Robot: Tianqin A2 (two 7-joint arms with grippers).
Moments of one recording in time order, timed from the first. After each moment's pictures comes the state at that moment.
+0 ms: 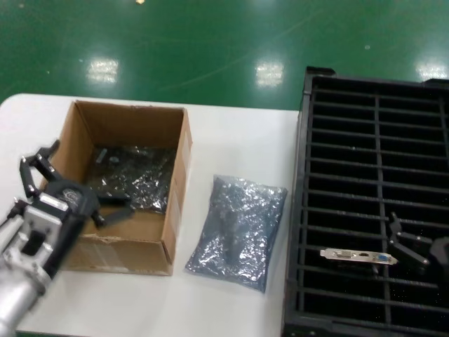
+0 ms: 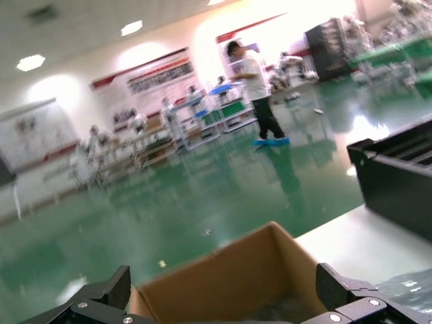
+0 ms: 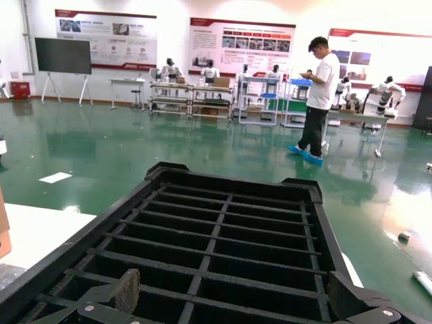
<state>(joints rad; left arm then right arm) -0.12 -0.35 1.51 -1.59 -1.75 0.21 0.25 0.01 0.31 -1.61 1.60 1.81 0.01 0.00</state>
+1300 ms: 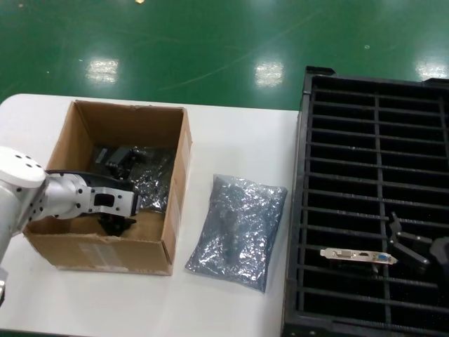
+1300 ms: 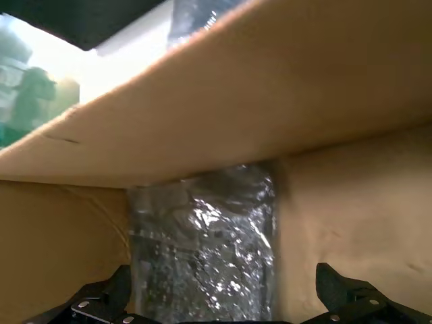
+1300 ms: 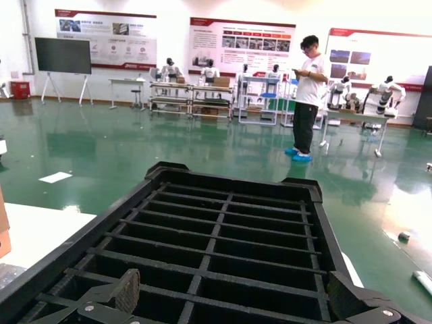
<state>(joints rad) -1.24 -0.32 1.97 -0.07 -1.39 0.62 1.10 0.01 0.31 -1.61 1.60 1.81 0.01 0.00</state>
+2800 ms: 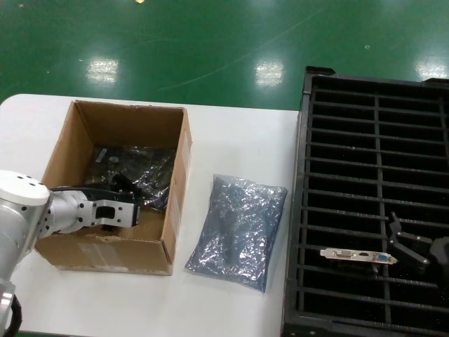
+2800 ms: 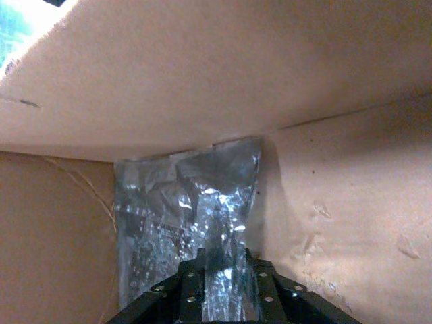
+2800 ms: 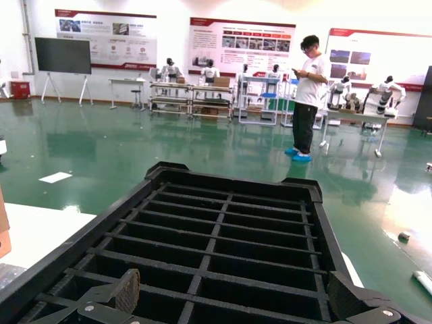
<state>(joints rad) -1.21 -0.29 1.91 -0.02 -1.45 0.50 1.21 0.01 0.31 -1.61 1.60 1.81 0.01 0.00</state>
